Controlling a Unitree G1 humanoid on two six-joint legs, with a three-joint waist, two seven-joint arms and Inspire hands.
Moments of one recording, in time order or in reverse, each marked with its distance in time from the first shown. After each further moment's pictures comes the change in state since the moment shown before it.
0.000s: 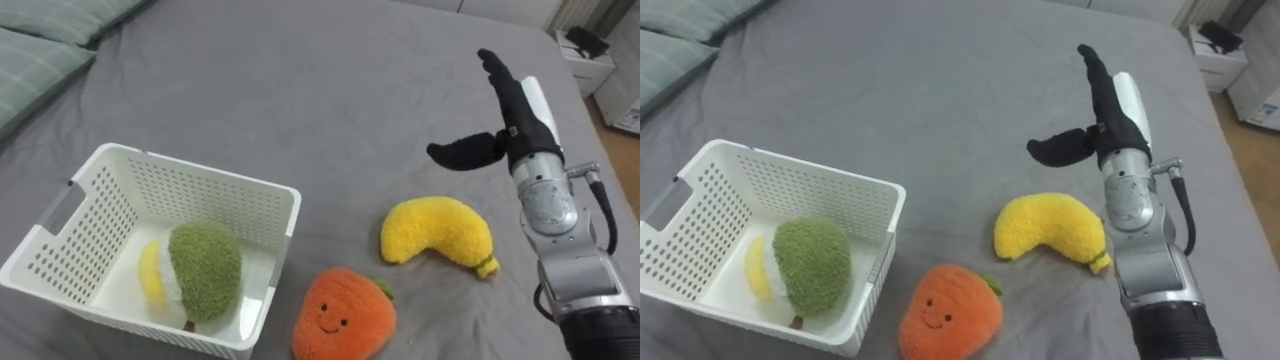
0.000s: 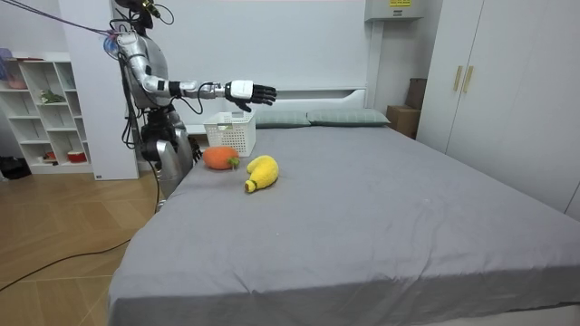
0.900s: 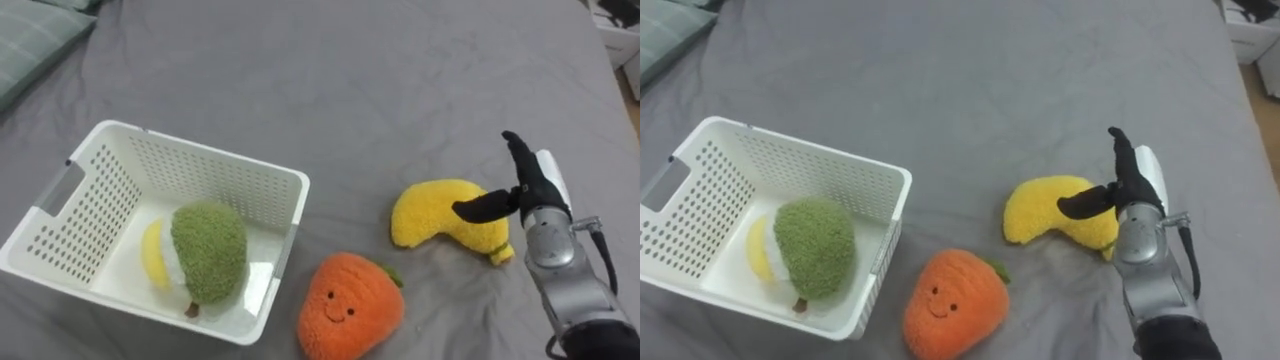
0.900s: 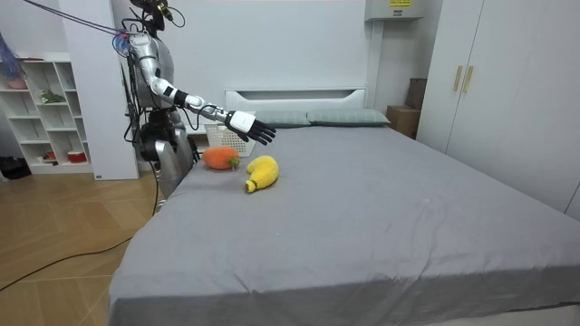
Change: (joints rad) left arm -0.034 0.022 -0.027 0.030 -0.013 -0.017 -0.047; right arm -0.036 -0.010 0.016 0.348 0.044 -0.021 -0.093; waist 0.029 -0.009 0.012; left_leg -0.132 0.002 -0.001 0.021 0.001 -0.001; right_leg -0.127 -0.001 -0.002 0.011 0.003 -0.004
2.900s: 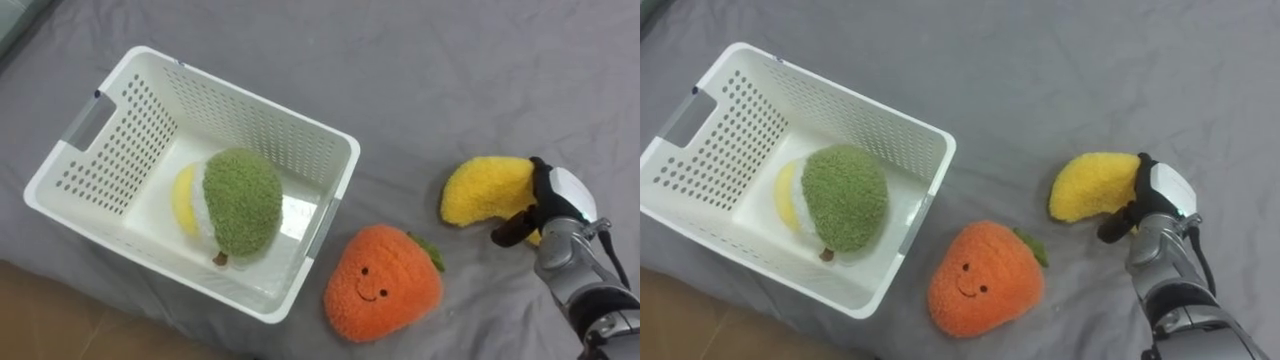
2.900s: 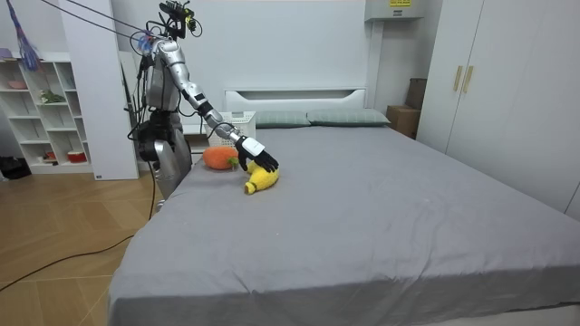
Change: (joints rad) left arm -0.121 0.040 -0.153 0.086 -0.084 -0.026 -0.047; right arm -0.217 -0.061 0.155 0.538 -0.138 -0.085 -0.167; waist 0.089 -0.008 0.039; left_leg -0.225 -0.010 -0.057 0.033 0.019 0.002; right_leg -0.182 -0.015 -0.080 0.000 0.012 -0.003
